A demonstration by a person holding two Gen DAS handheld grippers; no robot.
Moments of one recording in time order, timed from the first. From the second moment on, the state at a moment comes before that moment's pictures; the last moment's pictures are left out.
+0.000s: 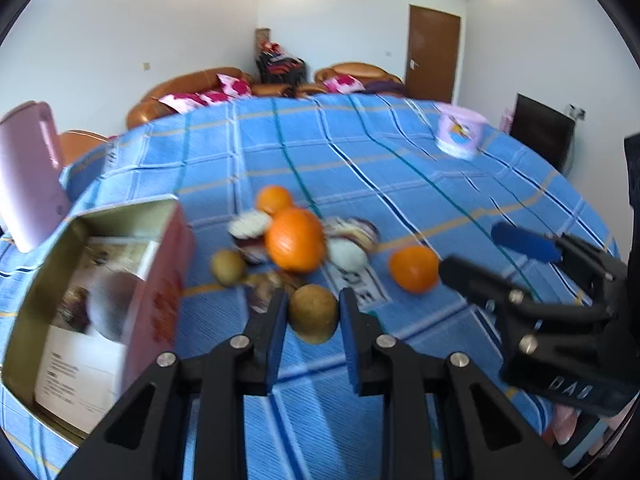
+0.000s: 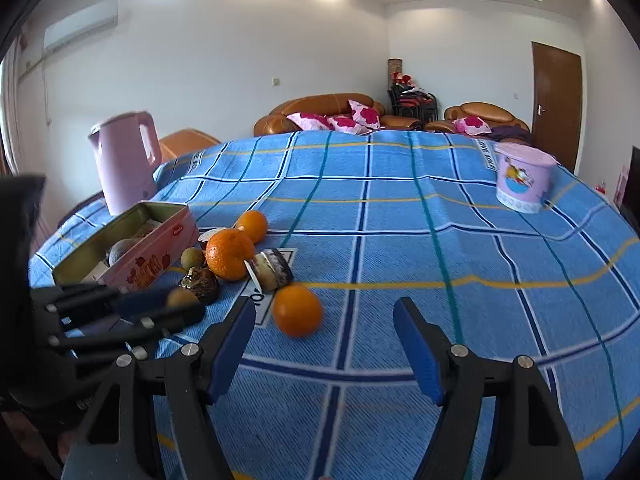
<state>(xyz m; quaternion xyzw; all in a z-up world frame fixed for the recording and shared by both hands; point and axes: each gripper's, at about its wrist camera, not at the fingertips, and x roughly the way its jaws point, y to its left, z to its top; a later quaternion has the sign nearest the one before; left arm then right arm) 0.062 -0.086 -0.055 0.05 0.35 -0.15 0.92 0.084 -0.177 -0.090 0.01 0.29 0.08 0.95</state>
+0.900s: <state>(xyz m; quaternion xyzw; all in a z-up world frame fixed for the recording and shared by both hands) 0.059 -0.072 -0.057 0.03 0.30 -0.15 0.94 0.117 -0.151 -0.109 -0.02 0.36 0.12 0.93</state>
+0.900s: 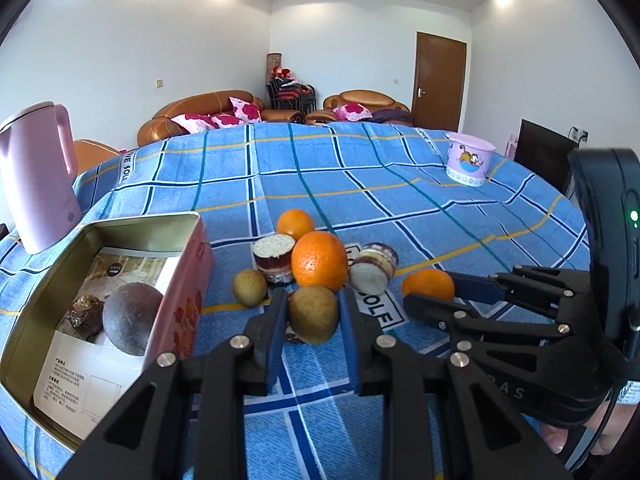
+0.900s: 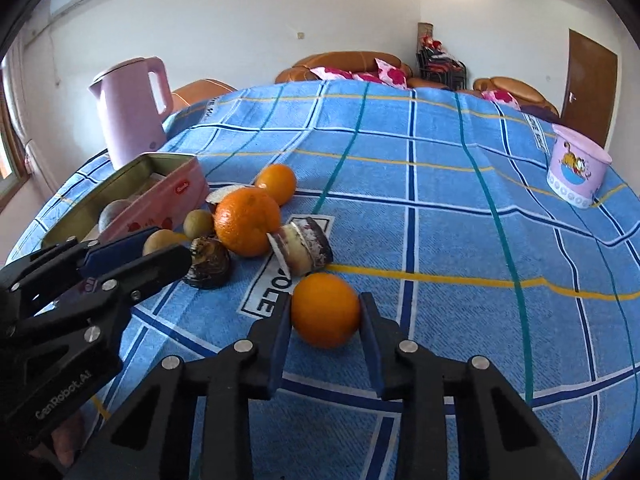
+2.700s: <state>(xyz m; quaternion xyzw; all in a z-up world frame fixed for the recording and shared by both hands) 0.038 -0.056 -0.046 0.00 0.23 -0.14 0.96 0.069 -0.149 -0.089 -0.03 0.21 0.17 0.96</state>
